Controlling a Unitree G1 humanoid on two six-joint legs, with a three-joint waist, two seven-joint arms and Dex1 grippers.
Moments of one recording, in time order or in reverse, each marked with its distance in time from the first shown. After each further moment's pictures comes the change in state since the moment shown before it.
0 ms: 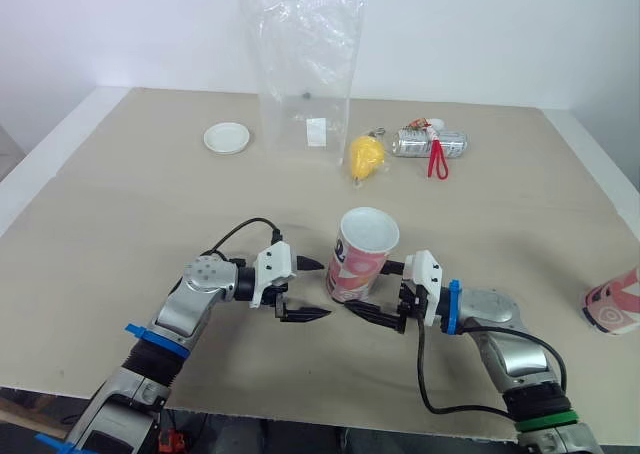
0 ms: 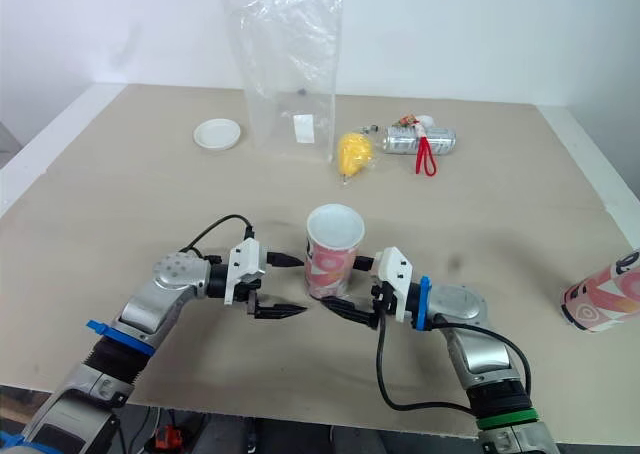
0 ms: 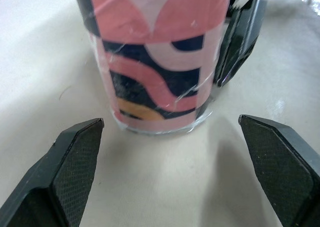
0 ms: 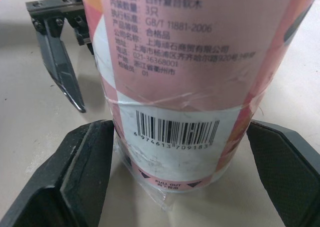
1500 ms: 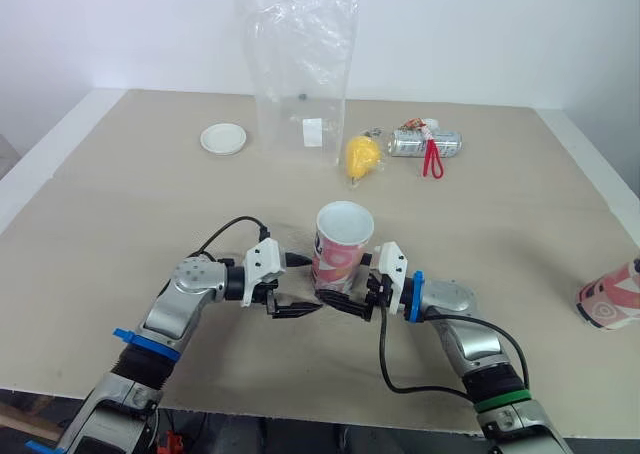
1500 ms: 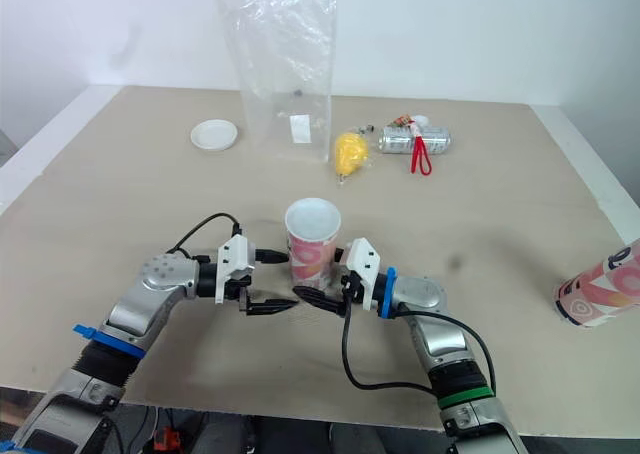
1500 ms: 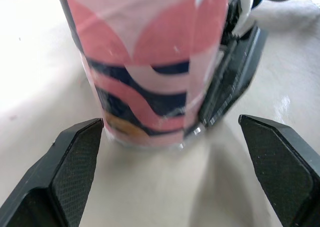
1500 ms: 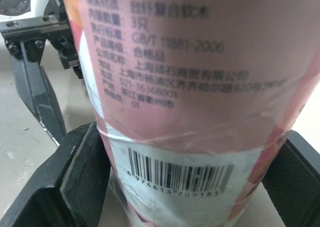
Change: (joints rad) left arm 0.030 0.033 0.040 -0.022 -0.013 0.020 0.014; right arm -0.117 0.144 0.071 0.149 -0.056 -0.060 -0.054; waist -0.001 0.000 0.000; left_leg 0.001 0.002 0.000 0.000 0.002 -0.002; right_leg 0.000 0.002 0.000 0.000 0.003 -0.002
